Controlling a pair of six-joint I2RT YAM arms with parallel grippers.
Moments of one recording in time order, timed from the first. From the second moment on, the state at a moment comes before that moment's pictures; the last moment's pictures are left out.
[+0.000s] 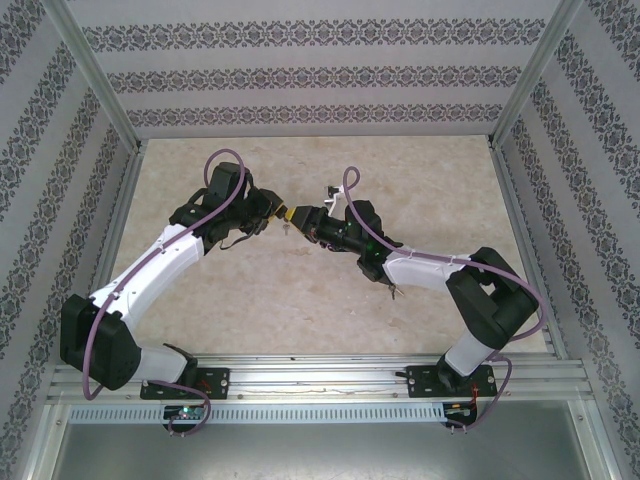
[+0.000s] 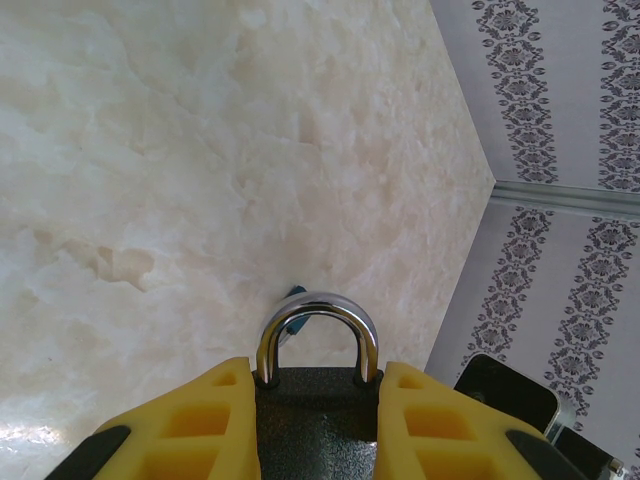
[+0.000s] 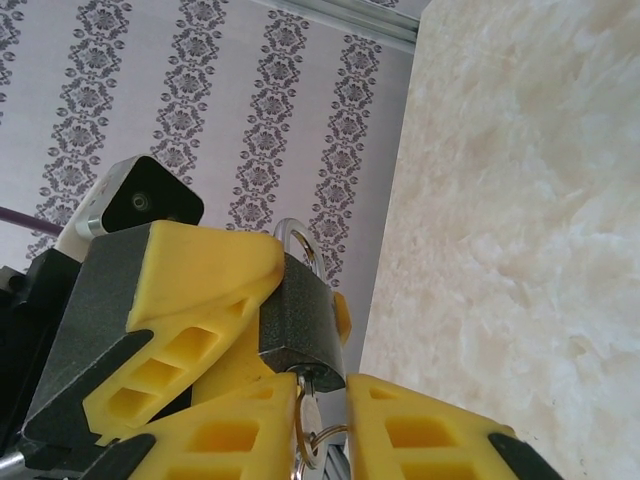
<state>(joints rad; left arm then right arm) -0.41 1.37 1.16 -0.48 0.19 -1.28 0.70 1.64 0.83 0.69 -0.39 1.26</state>
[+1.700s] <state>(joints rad) -0.42 1.38 1.14 -0.42 0.20 -1.28 0.81 1.54 0.98 0.26 -0.03 0.67</state>
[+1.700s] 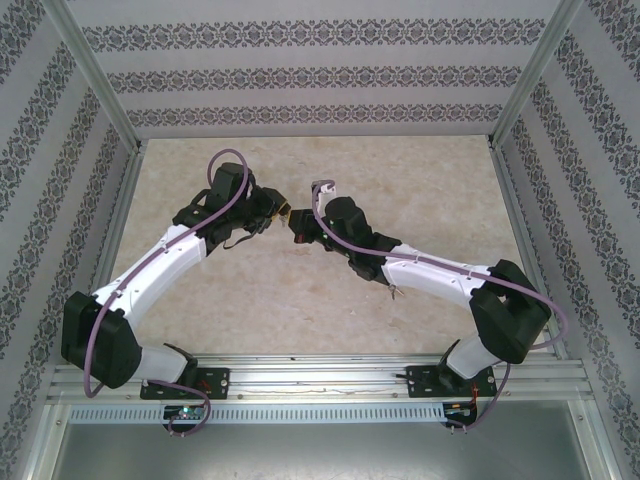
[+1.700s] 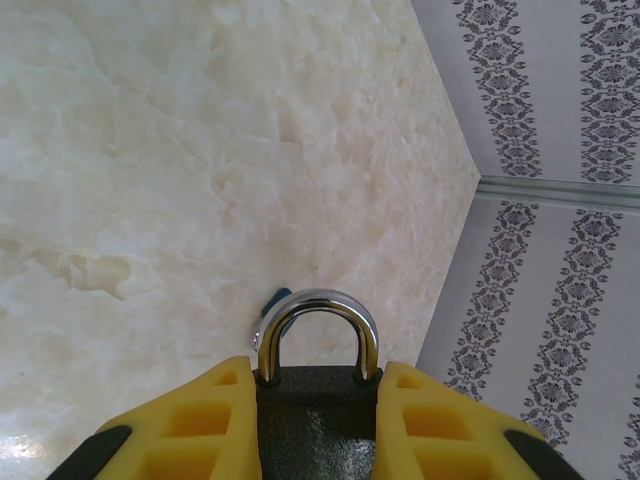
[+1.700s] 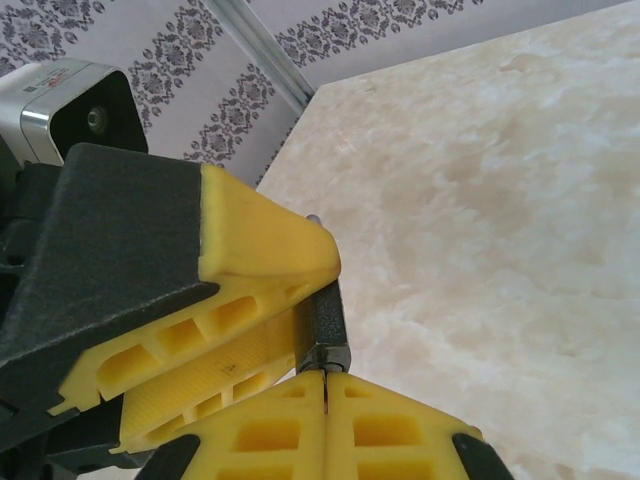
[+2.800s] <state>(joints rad) -0.42 1.36 1.14 -0.39 0.10 -1.26 0.69 1.82 0.82 1.13 -0.36 1.60</state>
